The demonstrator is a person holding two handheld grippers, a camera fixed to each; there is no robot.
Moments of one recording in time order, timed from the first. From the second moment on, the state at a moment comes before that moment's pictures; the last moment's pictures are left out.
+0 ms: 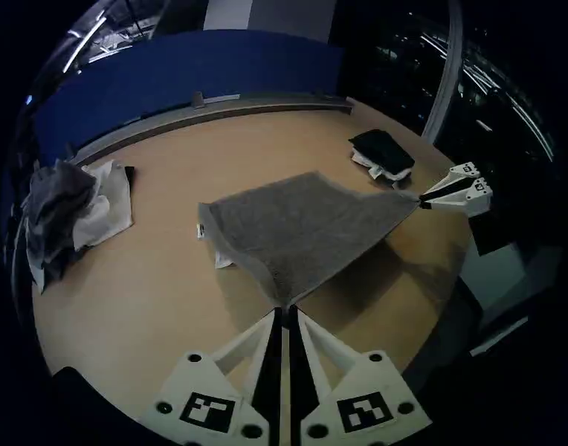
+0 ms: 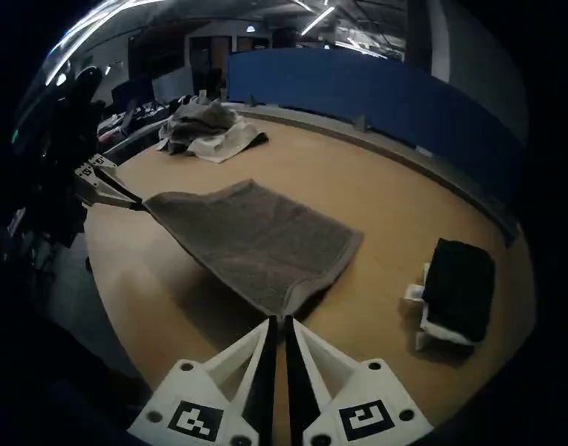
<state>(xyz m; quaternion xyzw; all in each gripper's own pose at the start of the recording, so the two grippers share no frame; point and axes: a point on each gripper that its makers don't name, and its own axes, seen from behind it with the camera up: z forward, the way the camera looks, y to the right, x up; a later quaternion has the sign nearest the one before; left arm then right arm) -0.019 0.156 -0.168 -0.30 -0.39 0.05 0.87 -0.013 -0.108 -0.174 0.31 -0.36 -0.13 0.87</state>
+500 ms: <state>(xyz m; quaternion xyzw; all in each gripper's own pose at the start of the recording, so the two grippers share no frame) 0.007 0.156 -0.178 -0.29 -0.39 0.03 0.87 0.008 -0.108 -0.183 0.31 -0.37 -0.13 0.87</state>
